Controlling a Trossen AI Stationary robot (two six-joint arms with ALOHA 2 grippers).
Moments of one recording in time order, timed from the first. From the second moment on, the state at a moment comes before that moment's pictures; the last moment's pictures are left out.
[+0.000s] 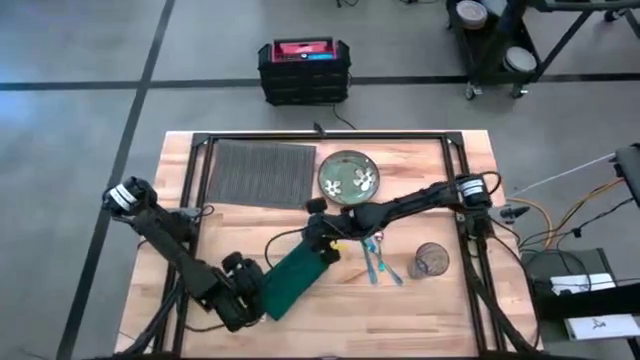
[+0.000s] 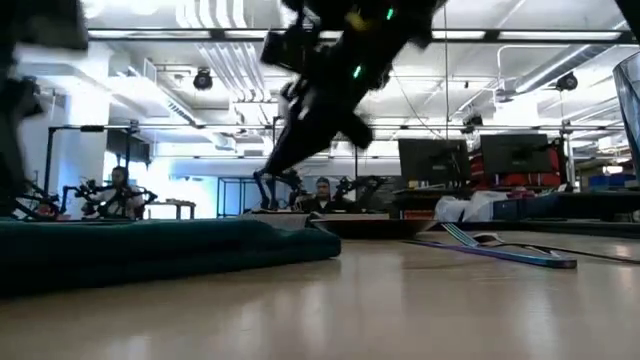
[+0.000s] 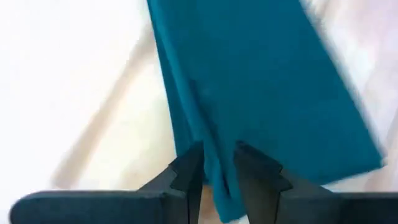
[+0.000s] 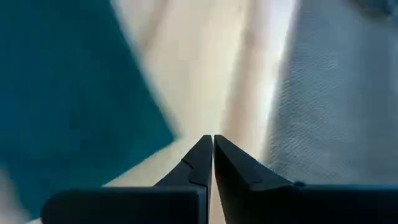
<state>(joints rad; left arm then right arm) -0.83 1.59 1.00 -0.76 -0.56 -1.25 0.12 1.97 1.44 -0.33 0.02 -0.23</state>
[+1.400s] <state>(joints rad) -0.96 1.56 0.94 -0.73 -0.65 -1.48 0.21 2.00 1.38 -0.15 -0.12 -0.05</state>
